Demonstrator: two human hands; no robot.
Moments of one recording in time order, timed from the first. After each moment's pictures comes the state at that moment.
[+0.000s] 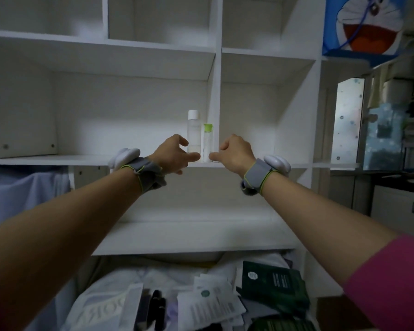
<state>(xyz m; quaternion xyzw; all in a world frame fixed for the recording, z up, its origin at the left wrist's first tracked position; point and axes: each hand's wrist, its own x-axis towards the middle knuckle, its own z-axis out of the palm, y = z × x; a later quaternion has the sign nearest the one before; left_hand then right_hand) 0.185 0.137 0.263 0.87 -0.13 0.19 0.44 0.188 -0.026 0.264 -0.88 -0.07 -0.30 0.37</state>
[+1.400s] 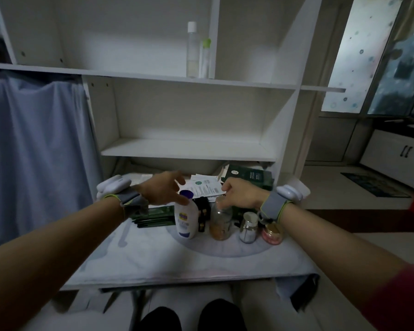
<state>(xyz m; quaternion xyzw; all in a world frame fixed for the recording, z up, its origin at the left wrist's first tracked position) 0.006 0.144 0.041 0.96 -0.12 -0.03 0.25 0.034 -0.084 0.016 -0.95 -0.12 0.07 0.27</state>
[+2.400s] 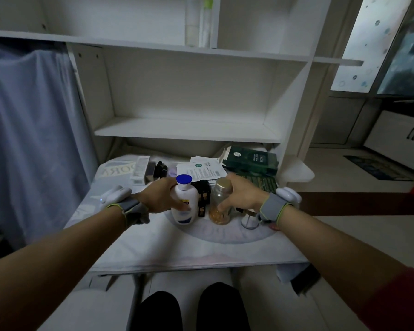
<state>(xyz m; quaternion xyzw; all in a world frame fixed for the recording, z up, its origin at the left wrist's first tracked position) 0.025 0.146 -0.028 0.94 -0.14 -0.05 0.31 0.037 -0.084 -0.027 -0.95 -0.09 0.05 0.30</state>
